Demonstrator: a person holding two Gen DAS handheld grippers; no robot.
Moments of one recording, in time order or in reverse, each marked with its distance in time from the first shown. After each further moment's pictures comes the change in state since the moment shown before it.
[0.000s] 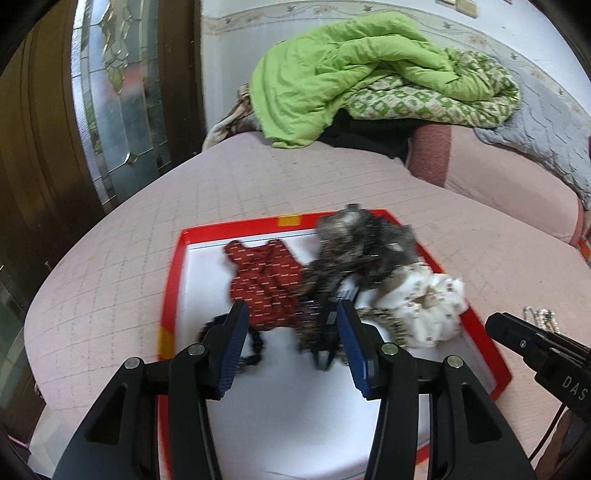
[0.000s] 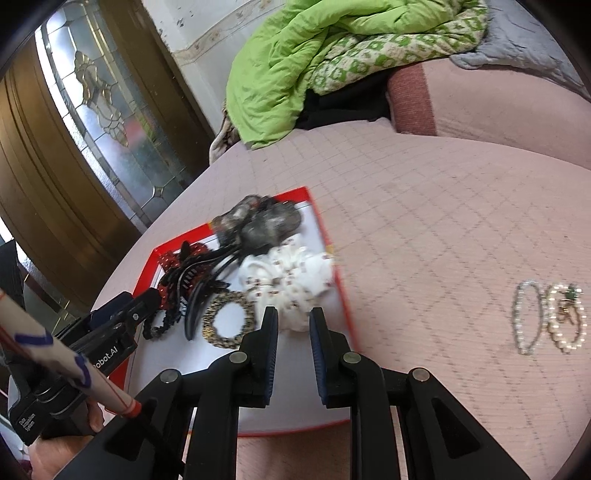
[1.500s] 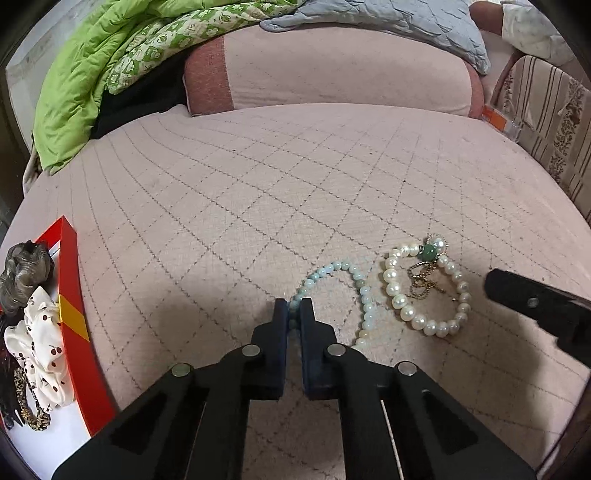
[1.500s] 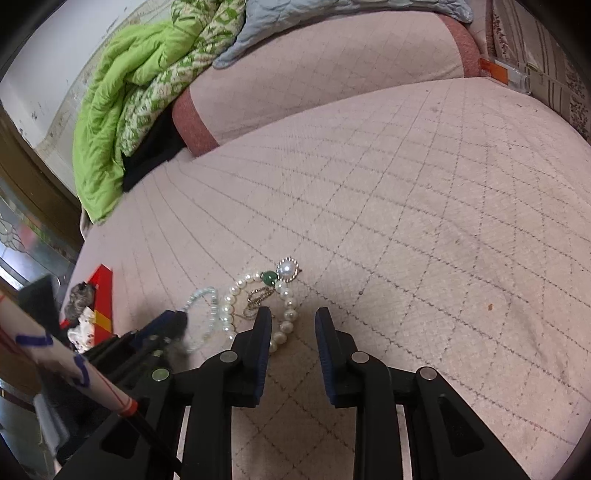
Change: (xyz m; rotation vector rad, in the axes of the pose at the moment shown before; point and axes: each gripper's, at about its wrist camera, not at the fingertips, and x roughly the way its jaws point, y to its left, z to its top) left arm 0.072 -0.283 -0.030 0.406 0.211 -0.325; right arm -0.084 -0.226 -0.013 0.387 0.005 -0.302
